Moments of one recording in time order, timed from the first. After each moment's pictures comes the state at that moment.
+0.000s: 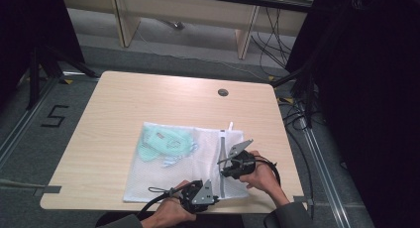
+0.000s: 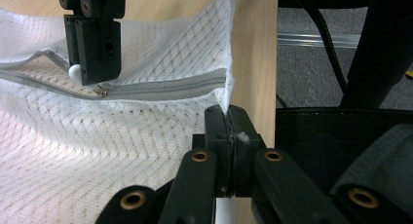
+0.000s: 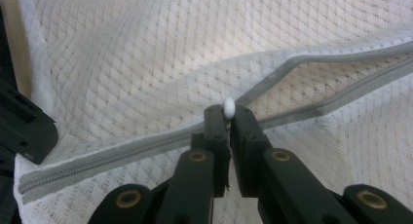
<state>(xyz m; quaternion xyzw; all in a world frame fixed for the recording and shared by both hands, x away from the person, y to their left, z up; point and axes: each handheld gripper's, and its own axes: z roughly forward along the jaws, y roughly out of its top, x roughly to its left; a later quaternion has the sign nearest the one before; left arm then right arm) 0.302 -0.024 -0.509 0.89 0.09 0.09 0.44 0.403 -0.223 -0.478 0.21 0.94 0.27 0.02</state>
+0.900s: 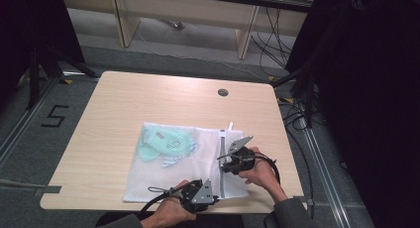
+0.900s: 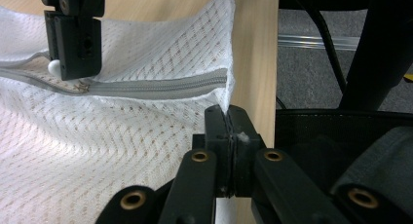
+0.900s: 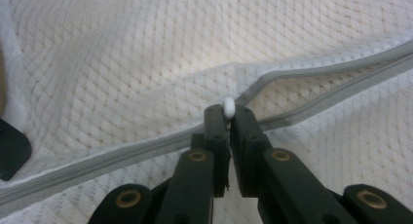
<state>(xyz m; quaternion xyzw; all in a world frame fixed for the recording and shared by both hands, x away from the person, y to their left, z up) 0.302 -0.024 -0.508 0.89 0.09 0.08 0.44 0.416 -0.223 -0.477 0.21 0.94 0.27 0.04</state>
